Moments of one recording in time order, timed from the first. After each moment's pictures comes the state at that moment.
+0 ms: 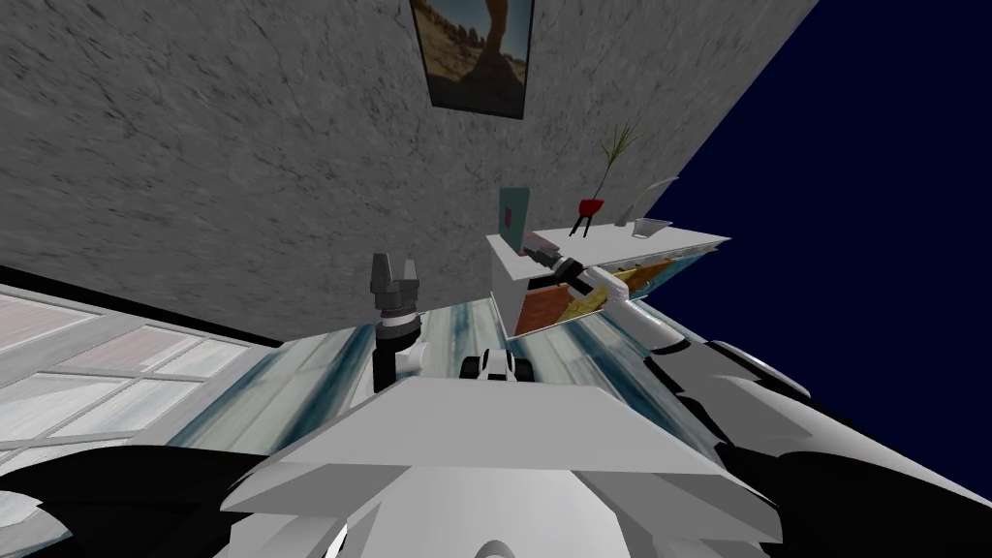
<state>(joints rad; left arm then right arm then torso) 0.46 0.02 0.03 -2.28 -0.06 -0.63 -0.01 -0.51 -0.85 0.42 -1.54 0.42 -0.25 0.05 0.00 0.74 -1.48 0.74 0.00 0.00</state>
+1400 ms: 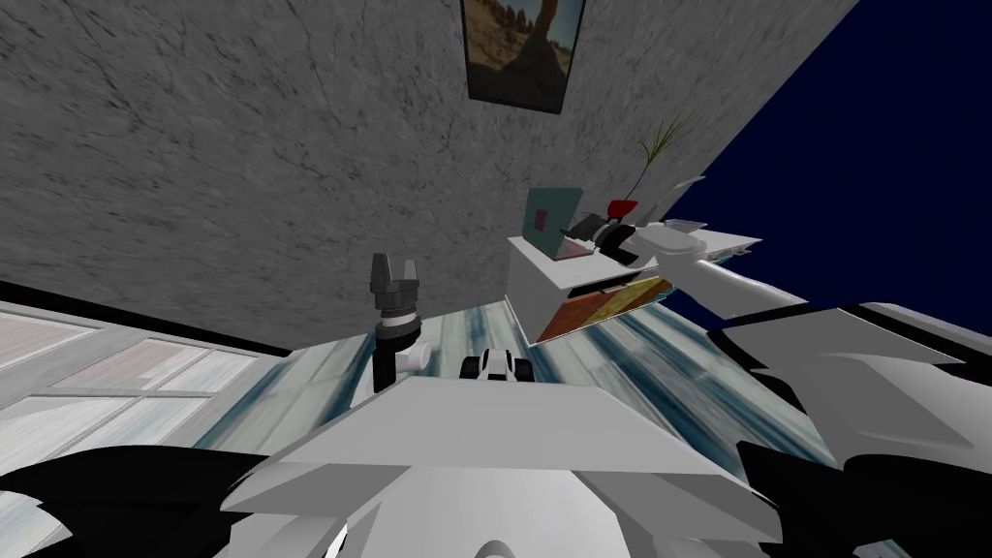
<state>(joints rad) 0.46 0.02 0.03 -2.28 -0.06 -0.63 -0.01 -0.83 -1.20 0.58 -1.27 0.69 -0.19 0.12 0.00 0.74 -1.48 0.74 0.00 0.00</state>
